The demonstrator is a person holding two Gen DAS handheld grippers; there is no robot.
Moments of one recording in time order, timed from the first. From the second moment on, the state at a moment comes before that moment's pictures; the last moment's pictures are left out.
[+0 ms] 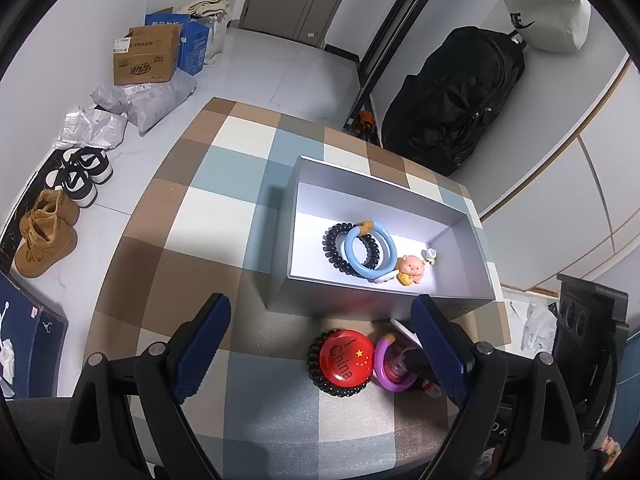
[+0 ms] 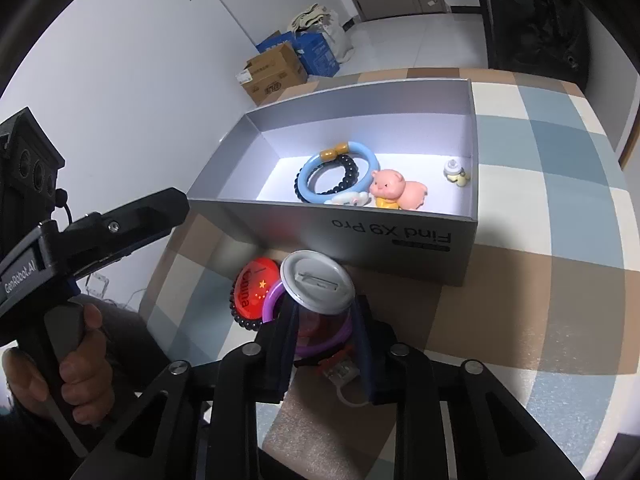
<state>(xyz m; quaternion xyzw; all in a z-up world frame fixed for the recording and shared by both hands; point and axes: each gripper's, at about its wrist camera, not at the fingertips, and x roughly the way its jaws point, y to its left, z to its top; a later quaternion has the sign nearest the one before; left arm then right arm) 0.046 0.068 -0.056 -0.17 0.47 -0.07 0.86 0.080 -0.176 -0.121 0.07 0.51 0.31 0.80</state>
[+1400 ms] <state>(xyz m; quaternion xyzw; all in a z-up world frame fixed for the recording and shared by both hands) 0.058 0.081 -0.066 -0.22 0.49 -0.07 0.84 0.092 -0.149 -0.108 0.03 0.48 0.33 0.81</state>
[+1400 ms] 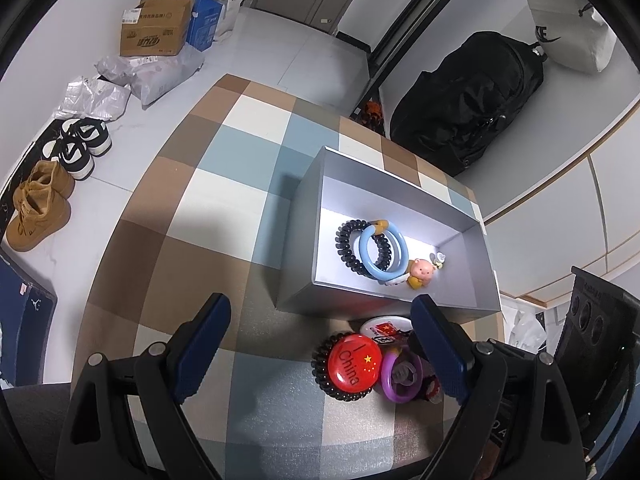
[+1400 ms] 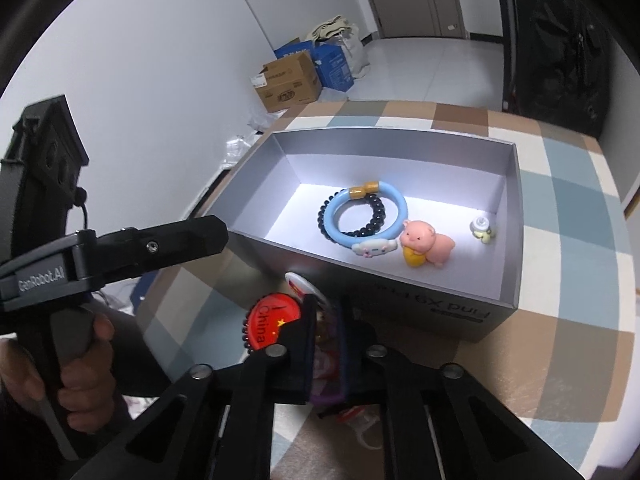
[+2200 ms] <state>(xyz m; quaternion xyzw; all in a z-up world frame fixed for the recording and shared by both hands) 0.037 0.076 -0.084 -0.11 0.54 -0.05 0.83 0.092 -0.138 -0.106 0.03 0.48 0.35 0.81</state>
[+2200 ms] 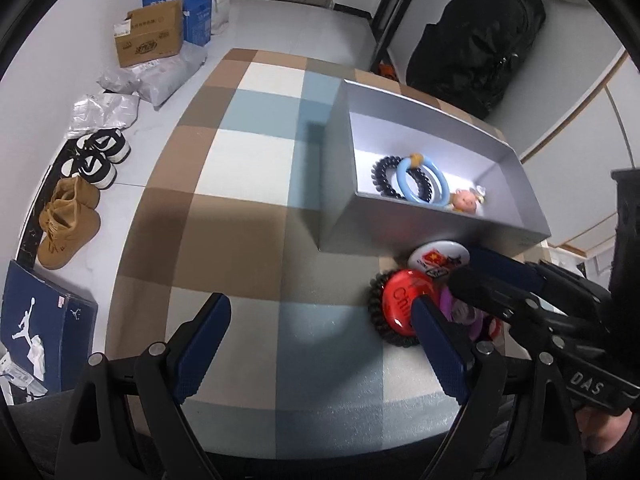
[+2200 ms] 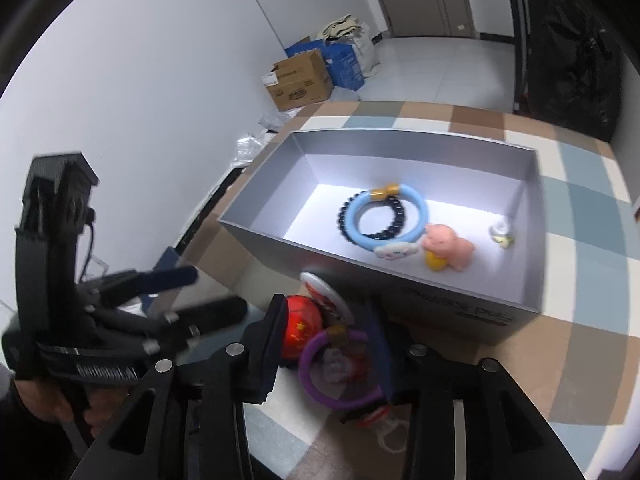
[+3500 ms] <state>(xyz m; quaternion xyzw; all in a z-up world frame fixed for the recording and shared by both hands) 0.031 0.031 -0.090 -0.01 0.53 -0.09 0.84 0.080 -0.181 -0.072 0.11 0.43 0.34 0.83</state>
